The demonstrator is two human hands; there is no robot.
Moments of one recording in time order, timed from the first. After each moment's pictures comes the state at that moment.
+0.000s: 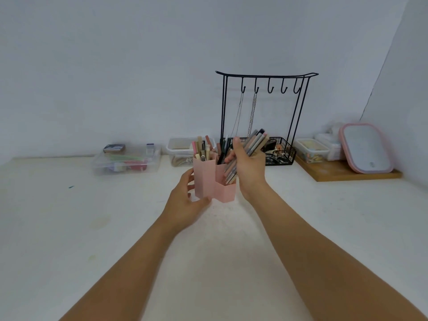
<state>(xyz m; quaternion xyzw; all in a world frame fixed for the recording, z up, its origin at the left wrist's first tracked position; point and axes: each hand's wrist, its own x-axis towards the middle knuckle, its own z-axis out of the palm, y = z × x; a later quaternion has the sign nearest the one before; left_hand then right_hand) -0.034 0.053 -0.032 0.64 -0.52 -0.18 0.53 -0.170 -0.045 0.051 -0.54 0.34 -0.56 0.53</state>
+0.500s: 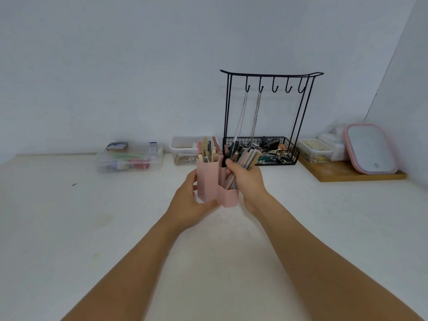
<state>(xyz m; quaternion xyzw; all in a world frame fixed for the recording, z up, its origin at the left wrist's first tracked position) -0.032 0.052 -0.035 0.64 -0.54 -0.18 0.52 -0.170 -0.041 0.021 -0.54 0.40 -0.45 0.59</state>
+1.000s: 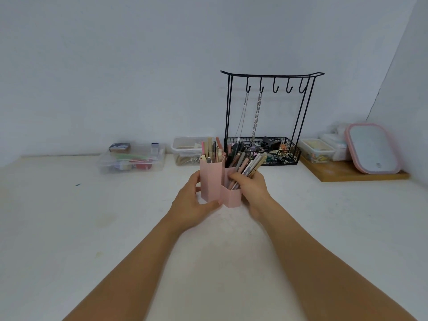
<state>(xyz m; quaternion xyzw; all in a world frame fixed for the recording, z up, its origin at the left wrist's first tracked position) -0.030 0.049 -0.038 0.63 -0.56 -0.17 0.51 -0.176 -0.059 -0.005 -0.54 0.41 -0.41 0.61</state>
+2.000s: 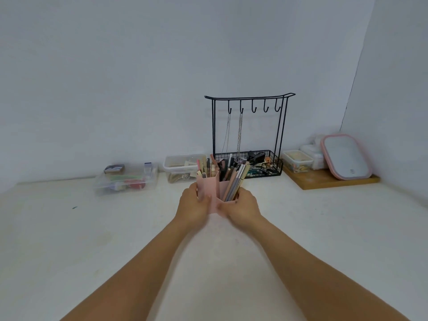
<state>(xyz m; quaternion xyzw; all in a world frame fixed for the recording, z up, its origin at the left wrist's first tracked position) -0.059 0.026 -0.006 0.70 -0.49 -0.16 0.49 -0.208 -0.027 0.002 -0.70 0.44 -0.36 0.43</state>
